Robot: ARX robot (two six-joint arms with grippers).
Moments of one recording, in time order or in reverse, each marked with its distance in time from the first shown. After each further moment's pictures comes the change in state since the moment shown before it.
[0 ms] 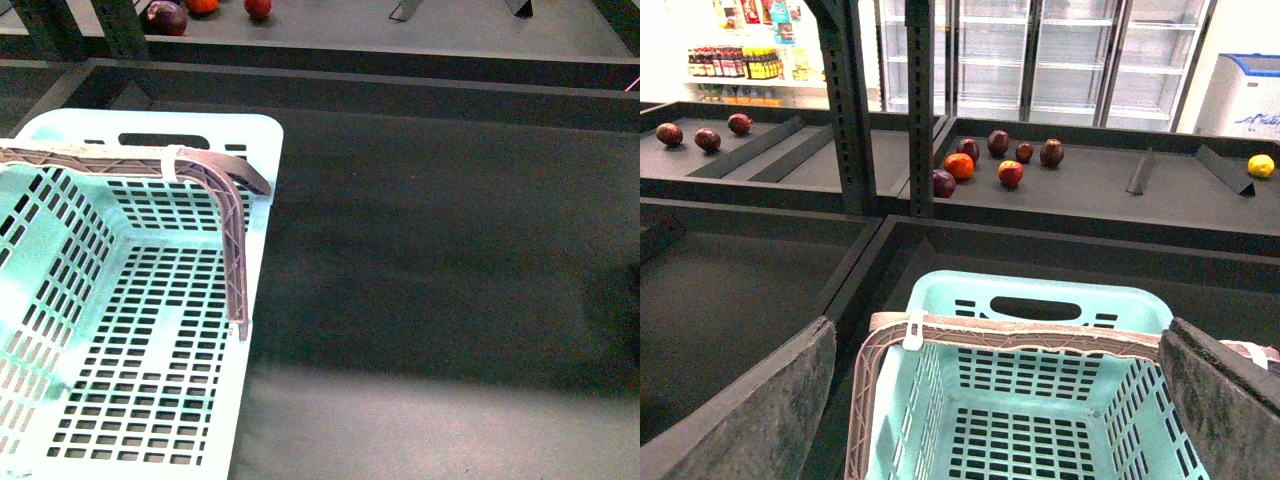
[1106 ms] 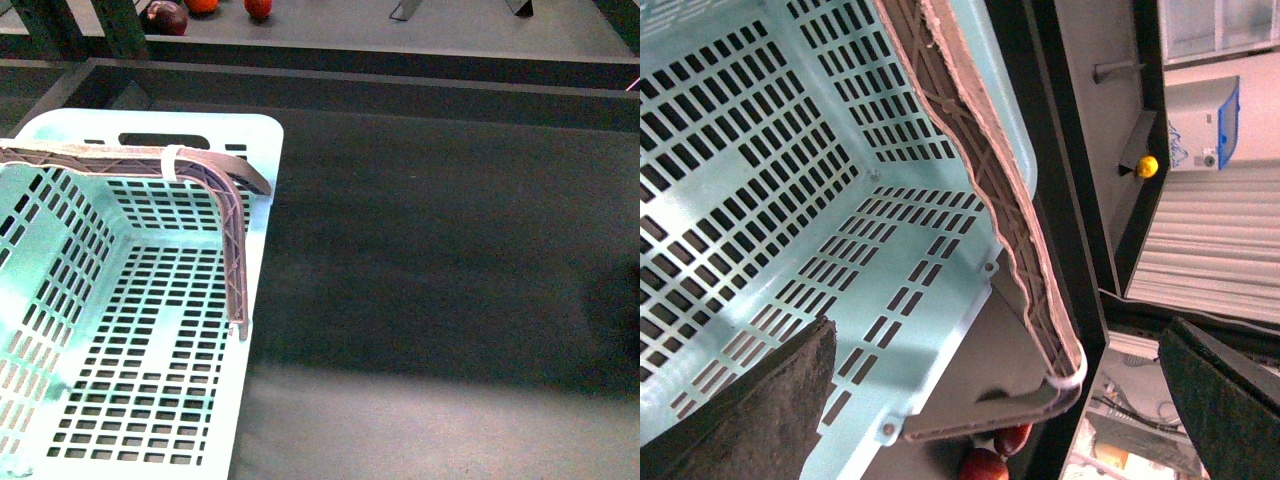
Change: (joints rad) left arm -0.075 1.122 0.320 0.254 0.196 -1.189; right arm 0.000 -0.001 0.000 0.000 0.000 0.000
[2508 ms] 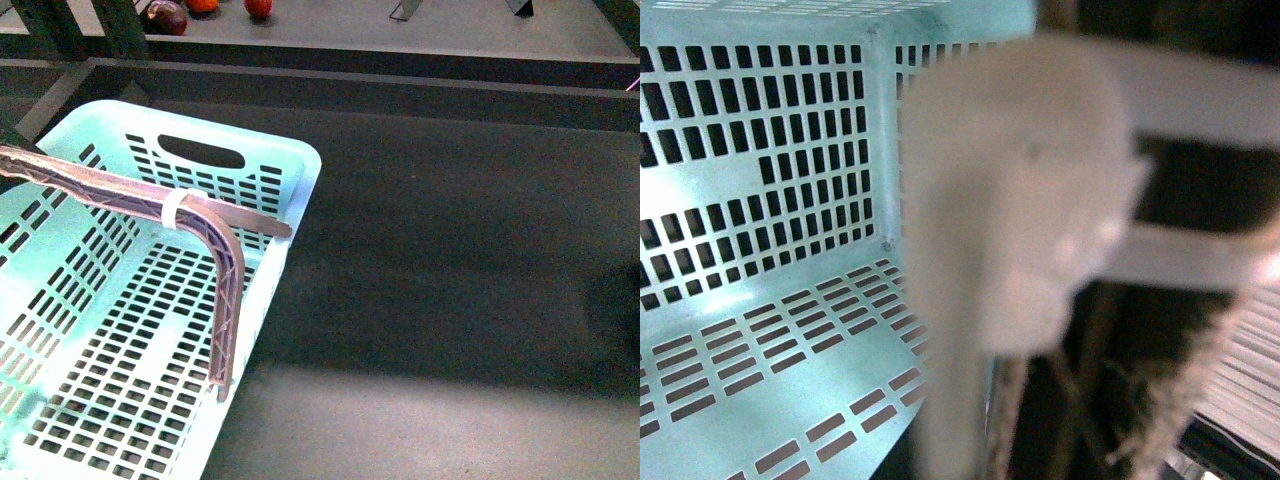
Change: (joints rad) left arm 0.016 0.453 0.362 -0.135 -0.035 -0.153; right arm 0.000 0.000 0.000 0.000 0.000 0.000
